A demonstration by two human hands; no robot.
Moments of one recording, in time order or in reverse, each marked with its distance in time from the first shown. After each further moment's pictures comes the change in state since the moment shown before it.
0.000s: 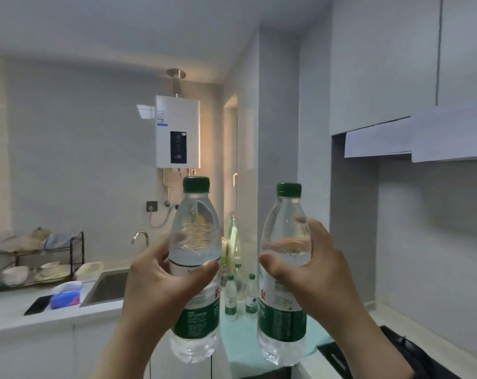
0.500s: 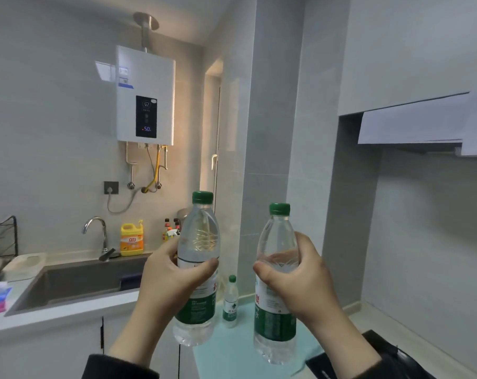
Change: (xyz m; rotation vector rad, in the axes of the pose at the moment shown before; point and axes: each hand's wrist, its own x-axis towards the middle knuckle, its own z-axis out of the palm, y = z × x) left_hand 0.133 -0.209 0.060 -0.023 -0.065 -0.191; right_hand 0.112 0.182 0.075 -0.140 0.037 0.235
